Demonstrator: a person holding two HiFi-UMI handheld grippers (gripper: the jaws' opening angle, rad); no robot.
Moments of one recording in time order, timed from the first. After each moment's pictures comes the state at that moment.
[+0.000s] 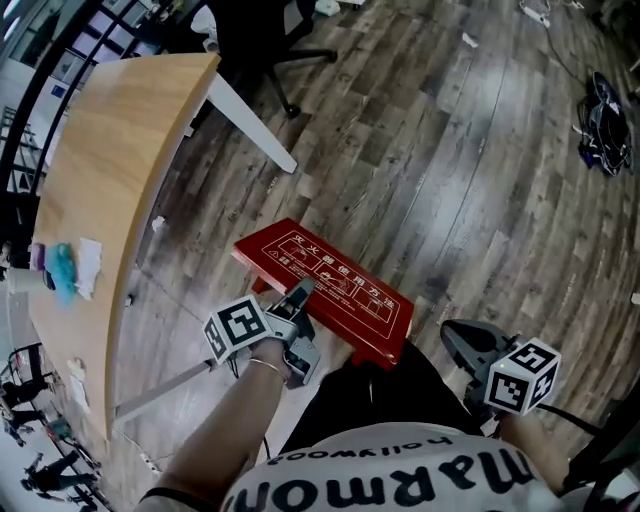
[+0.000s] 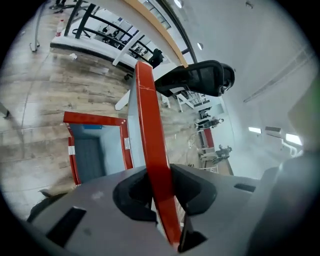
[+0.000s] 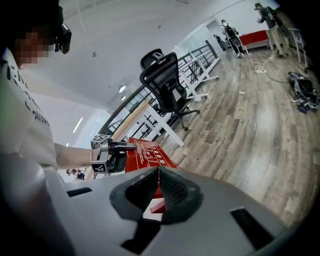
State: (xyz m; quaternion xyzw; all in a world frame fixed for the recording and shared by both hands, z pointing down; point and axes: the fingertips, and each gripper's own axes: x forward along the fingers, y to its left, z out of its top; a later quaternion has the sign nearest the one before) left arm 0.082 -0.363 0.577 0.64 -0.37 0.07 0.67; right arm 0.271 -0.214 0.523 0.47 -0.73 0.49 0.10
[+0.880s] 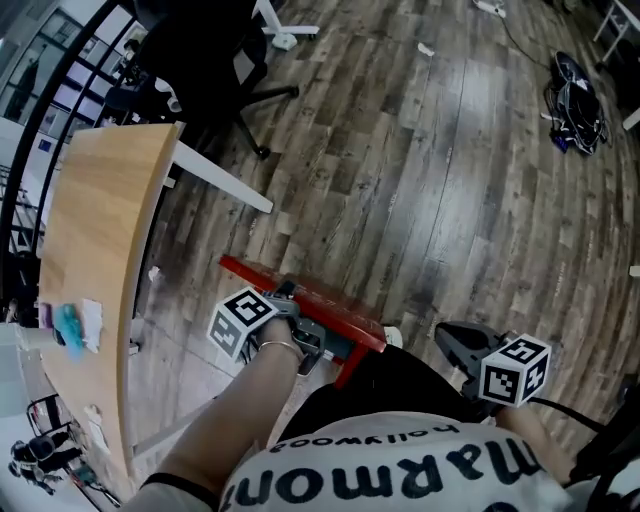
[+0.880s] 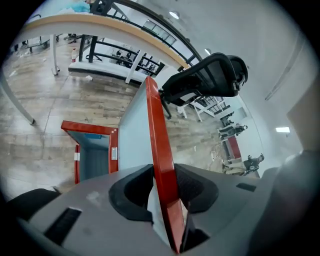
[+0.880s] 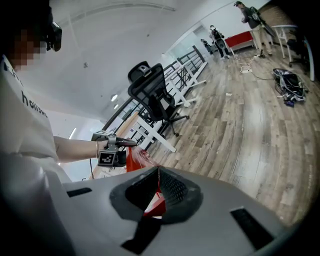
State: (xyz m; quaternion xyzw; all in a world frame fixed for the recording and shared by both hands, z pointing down) left arm 0.145 -0.416 0.573 0.58 -0.51 0.11 0.62; right arm 0.350 -0.212 0.515 0.51 -0.70 0.50 0.06
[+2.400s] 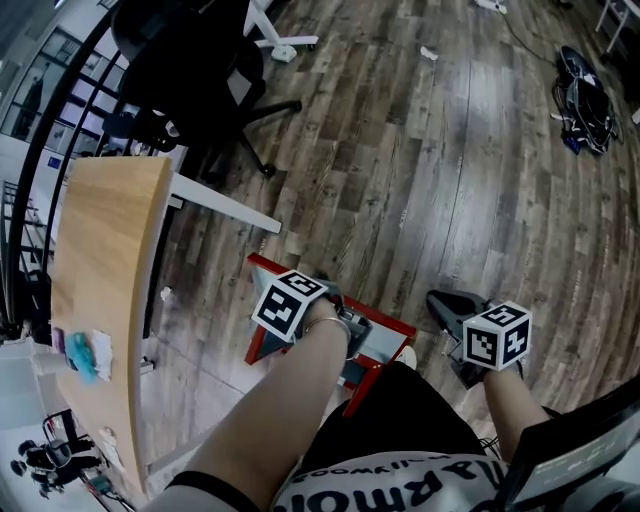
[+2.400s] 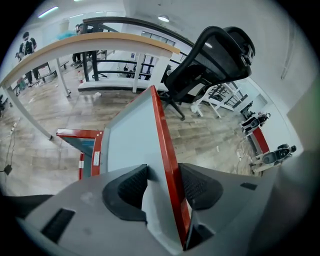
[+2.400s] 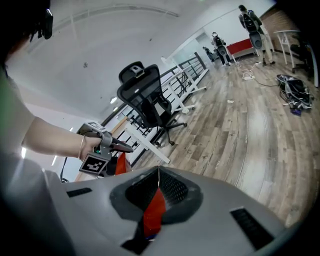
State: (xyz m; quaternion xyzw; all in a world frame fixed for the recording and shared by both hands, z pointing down) left arm 0.213 -0.466 0.616 0.53 -0.61 0.19 0.56; right arm 0.401 -0.325 0.580 0.53 -0.70 0.47 0.06
